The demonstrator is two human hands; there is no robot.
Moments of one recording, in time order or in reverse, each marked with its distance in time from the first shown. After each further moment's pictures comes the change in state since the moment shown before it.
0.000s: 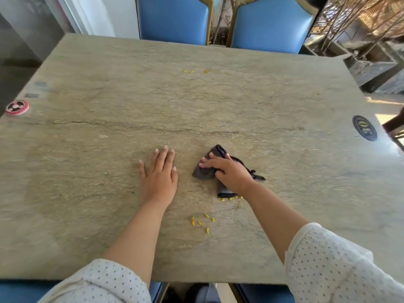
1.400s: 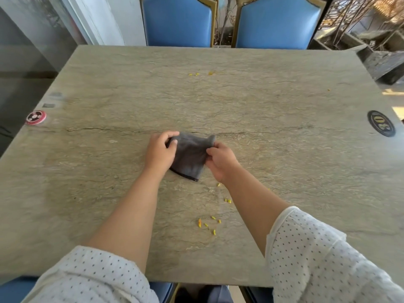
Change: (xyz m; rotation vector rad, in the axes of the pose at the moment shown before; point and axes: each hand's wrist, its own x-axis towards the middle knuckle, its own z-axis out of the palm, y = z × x) left_hand 0.065 0.004 -0.058 -0.660 0.157 -0.082; right_hand 0.051 -0.060 0.010 1.233 0.327 0.491
